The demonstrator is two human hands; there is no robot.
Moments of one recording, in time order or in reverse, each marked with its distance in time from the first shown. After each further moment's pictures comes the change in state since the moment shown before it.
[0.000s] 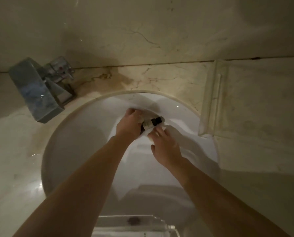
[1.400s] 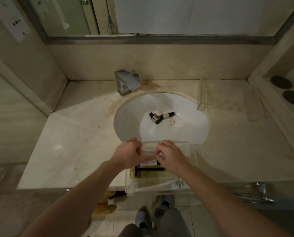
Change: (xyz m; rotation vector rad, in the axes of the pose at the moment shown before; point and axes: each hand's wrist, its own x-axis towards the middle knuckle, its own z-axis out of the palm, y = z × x) left_hand -0.323 -0.091 -0.094 -0.046 0.014 0.281; right_hand -0.225 -0.166 -0.044 0.178 0.154 -0.221
